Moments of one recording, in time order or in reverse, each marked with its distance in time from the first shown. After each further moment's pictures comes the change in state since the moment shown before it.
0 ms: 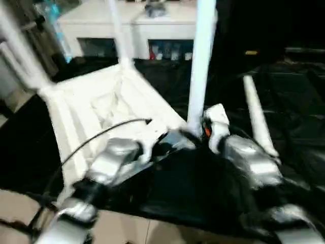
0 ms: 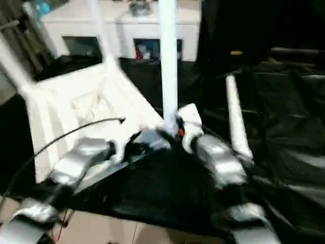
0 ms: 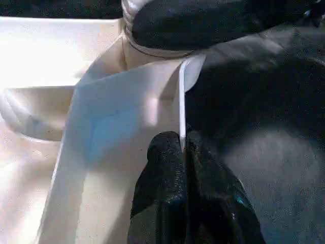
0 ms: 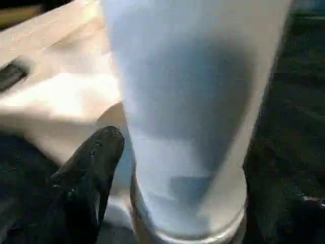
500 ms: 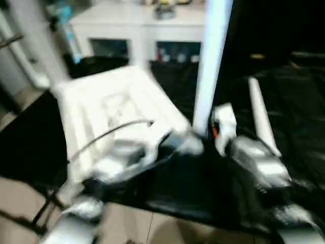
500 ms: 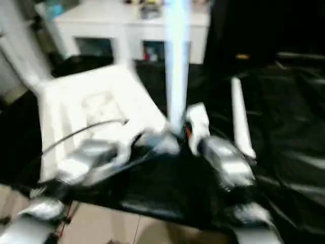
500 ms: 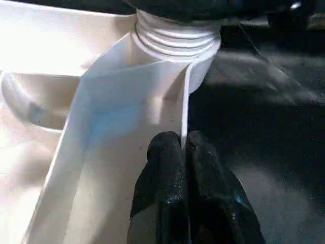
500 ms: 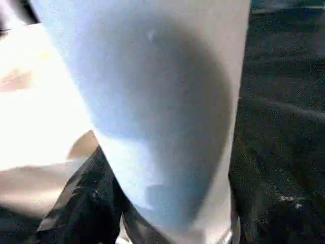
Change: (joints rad) left arm -0.092 -0.175 0.060 0.153 0.004 0.093 0.247; right arm -0.095 0.155 -0.129 0.154 0.002 0.039 -0.349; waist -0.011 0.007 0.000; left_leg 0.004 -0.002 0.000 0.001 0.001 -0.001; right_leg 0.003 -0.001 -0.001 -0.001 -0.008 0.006
